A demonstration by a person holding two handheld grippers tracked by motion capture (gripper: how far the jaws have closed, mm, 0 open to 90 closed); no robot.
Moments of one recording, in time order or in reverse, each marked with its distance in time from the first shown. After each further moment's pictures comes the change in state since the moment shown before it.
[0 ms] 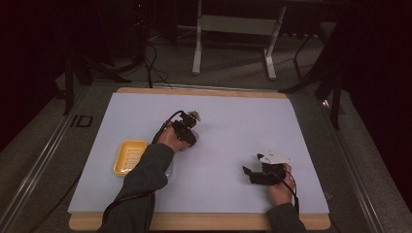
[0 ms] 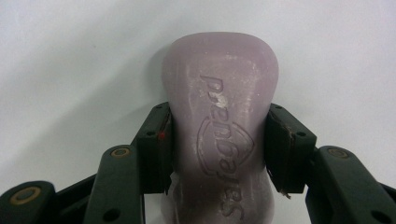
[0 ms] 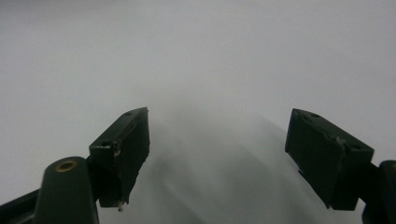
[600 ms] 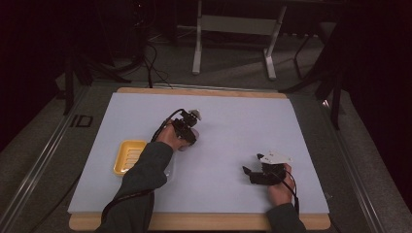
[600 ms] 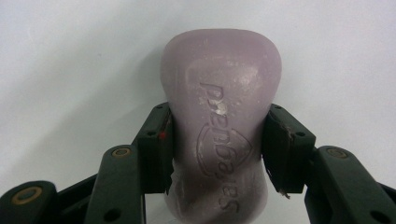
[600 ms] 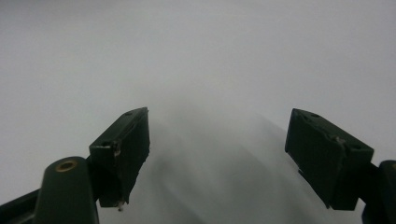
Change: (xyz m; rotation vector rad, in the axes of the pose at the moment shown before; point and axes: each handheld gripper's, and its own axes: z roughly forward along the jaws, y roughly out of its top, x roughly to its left) left arm -0.001 0.002 -0.010 -0.004 0.005 0.029; right arm 0.000 0.000 0.000 -0.001 0.000 0.000
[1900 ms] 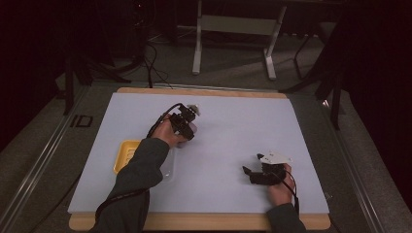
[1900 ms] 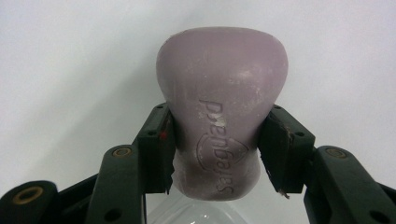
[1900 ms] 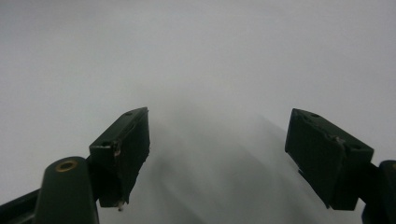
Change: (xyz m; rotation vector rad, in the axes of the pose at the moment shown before) left arm 0.001 -0.001 -0.033 -0.019 0.045 0.035; right arm 0.000 0.000 0.000 0.000 -0.001 0.000
